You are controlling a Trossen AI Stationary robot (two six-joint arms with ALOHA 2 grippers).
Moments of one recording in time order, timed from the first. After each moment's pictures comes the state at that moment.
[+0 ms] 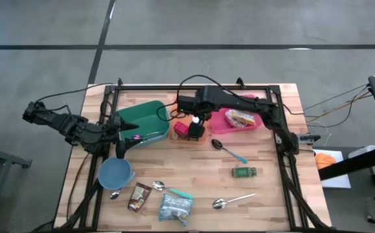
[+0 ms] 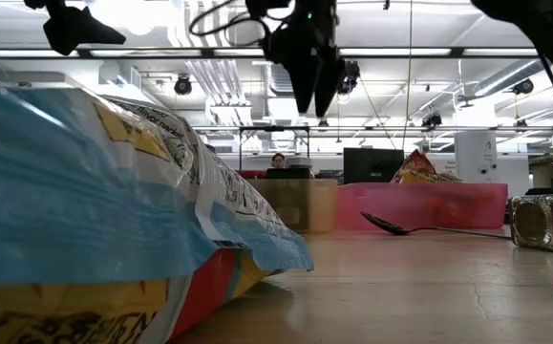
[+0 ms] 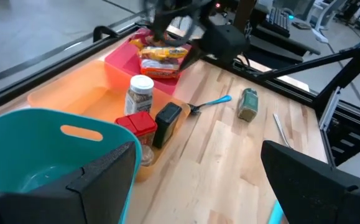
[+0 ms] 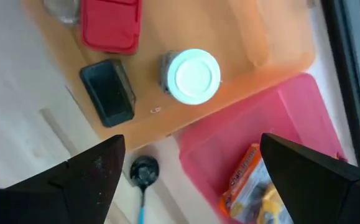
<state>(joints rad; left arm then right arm) -0.40 0.63 0.75 -0.61 -0.58 -0.58 -0.14 2.17 2.27 -1.57 0.19 0.34</state>
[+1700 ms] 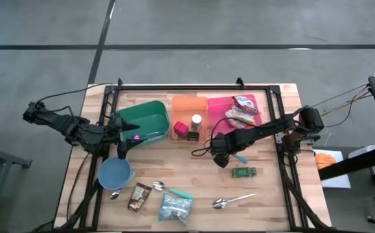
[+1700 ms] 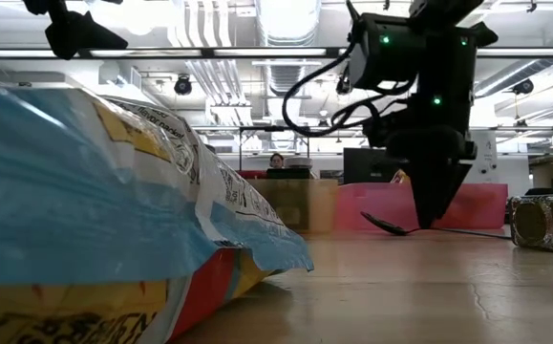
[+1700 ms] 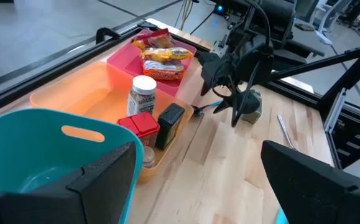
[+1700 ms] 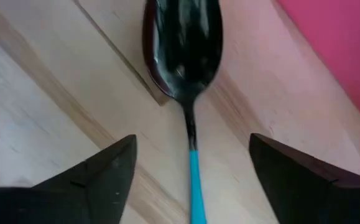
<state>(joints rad) -0.40 0.63 0.71 -0.57 -0.59 -0.57 0.11 1.71 0.99 -0.79 0.19 0.80</state>
